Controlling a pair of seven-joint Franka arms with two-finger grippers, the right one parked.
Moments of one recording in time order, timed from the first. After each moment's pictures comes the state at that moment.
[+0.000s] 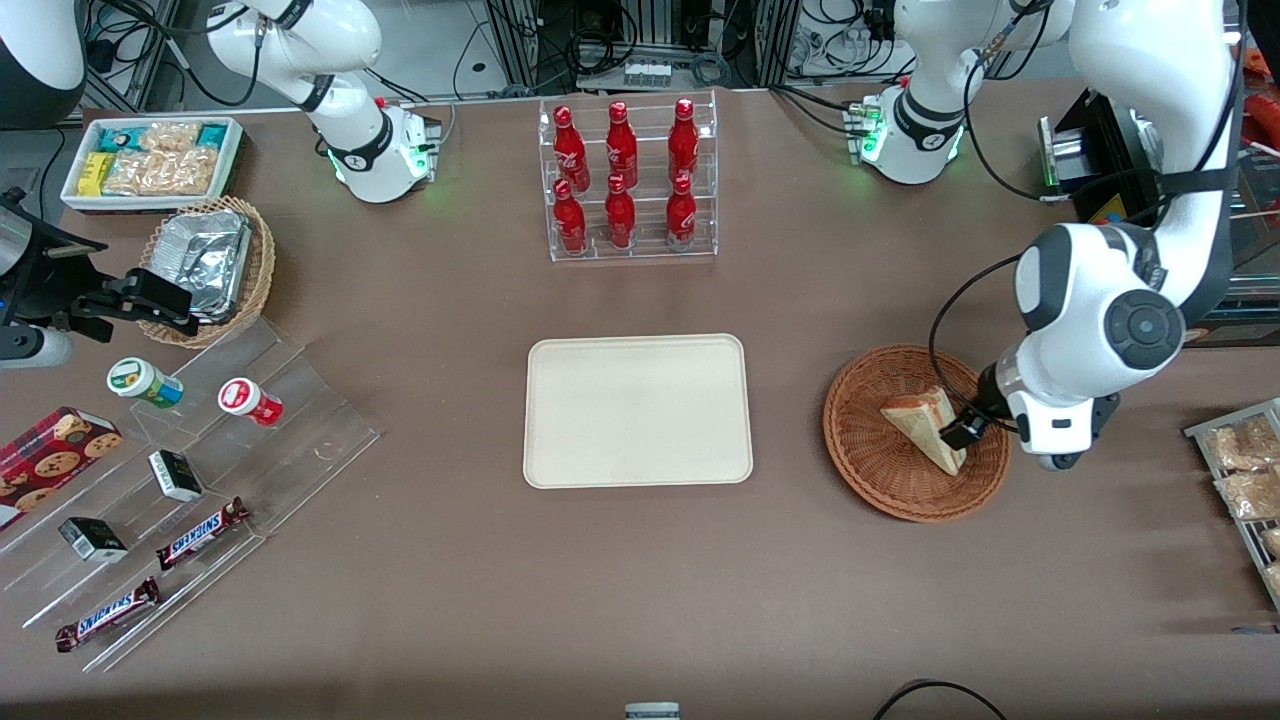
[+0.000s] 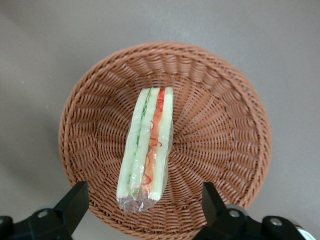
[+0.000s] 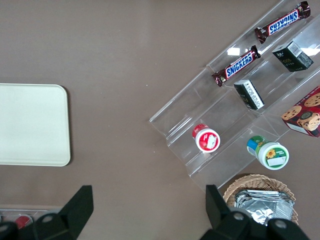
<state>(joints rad) -0.12 0.29 -0.01 -1.93 -0.03 2.13 -0.92</state>
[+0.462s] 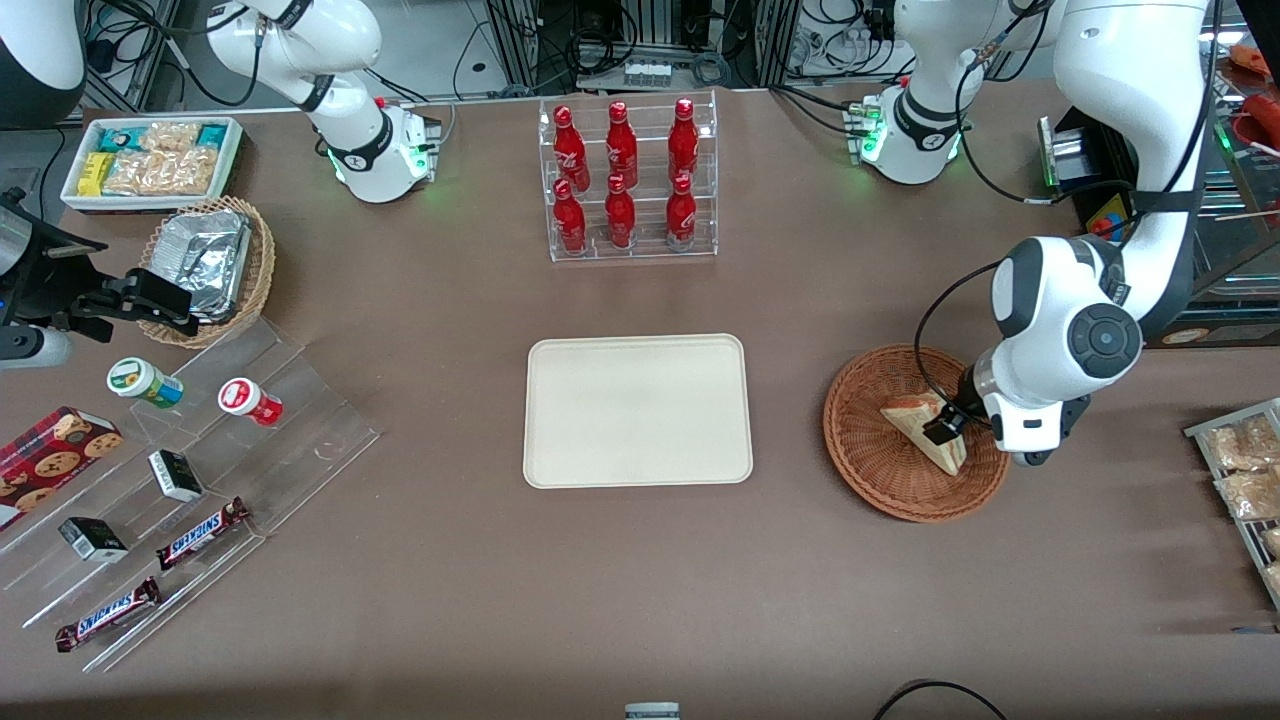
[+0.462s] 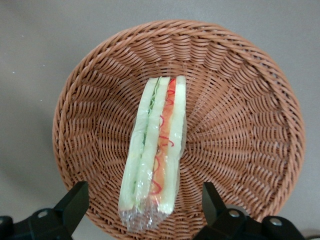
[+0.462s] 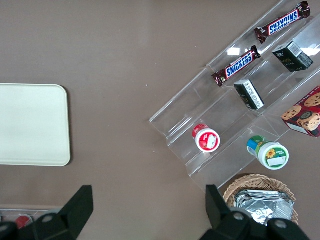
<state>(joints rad) -0.12 0.30 -0.01 -2.01 -0.03 2.21 -0.92</state>
